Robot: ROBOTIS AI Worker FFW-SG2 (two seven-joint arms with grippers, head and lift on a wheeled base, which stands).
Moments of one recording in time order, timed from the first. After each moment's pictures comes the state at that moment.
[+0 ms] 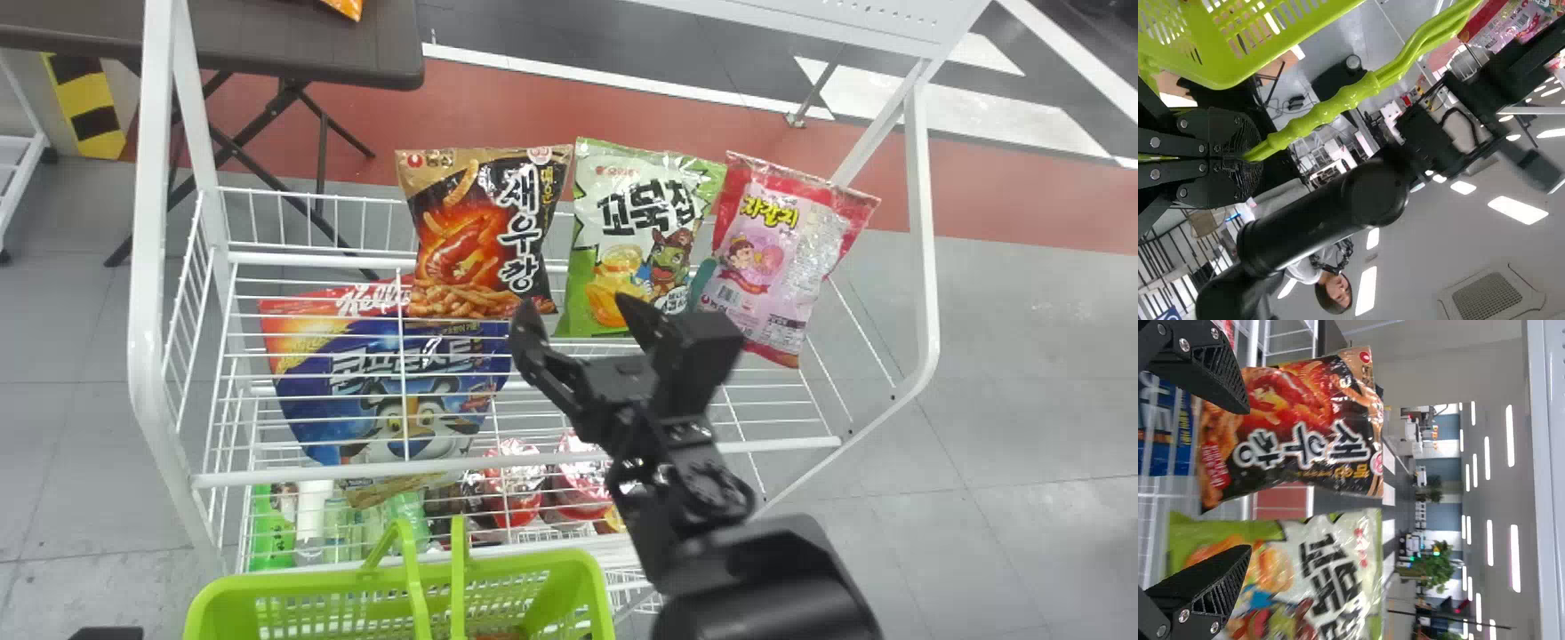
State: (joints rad) left arm 0.67 0.16 -0.14 -2.17 0.26 0.90 -1.30; right arm 0.35 -0.04 0.07 -1.98 0.00 0.21 0.03
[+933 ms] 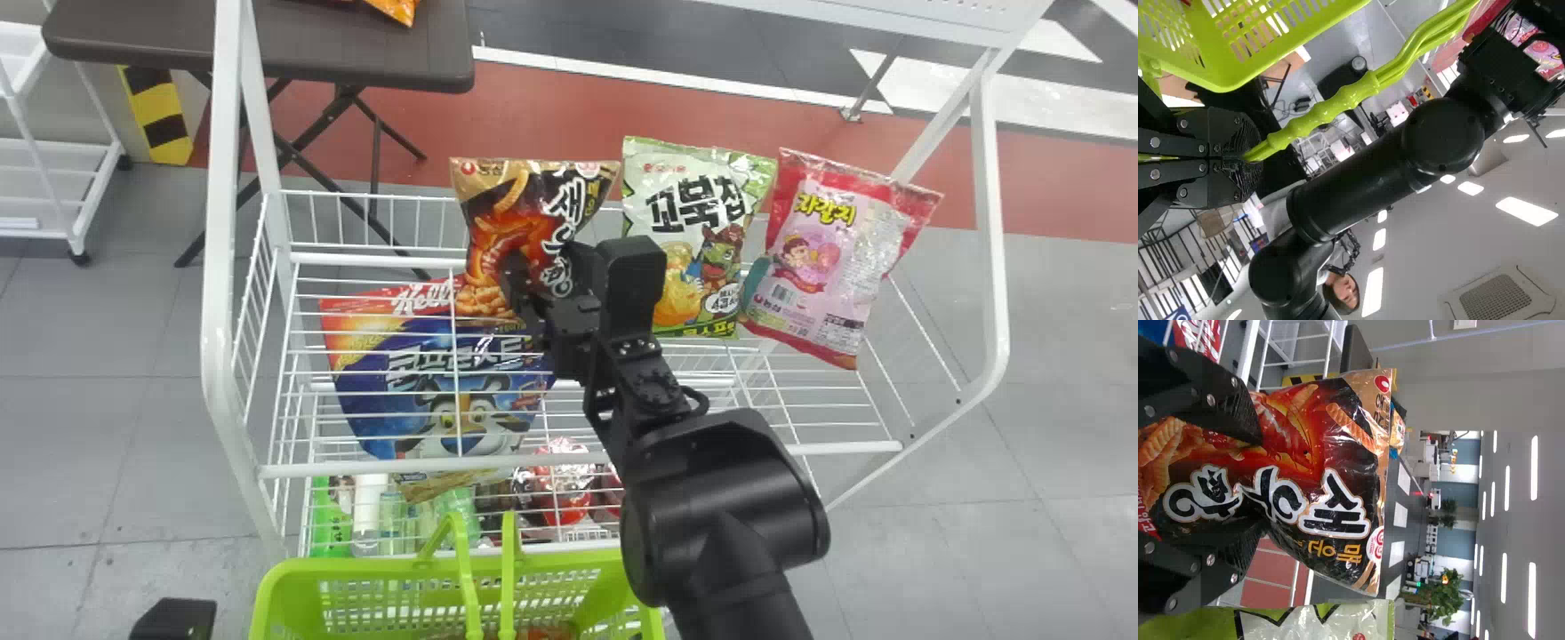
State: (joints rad) left arm 0.65 0.19 -0.14 -2.15 0.27 0.90 -1.29; right arm 0.09 -0.01 0.14 -1.69 0.07 0.26 0.07
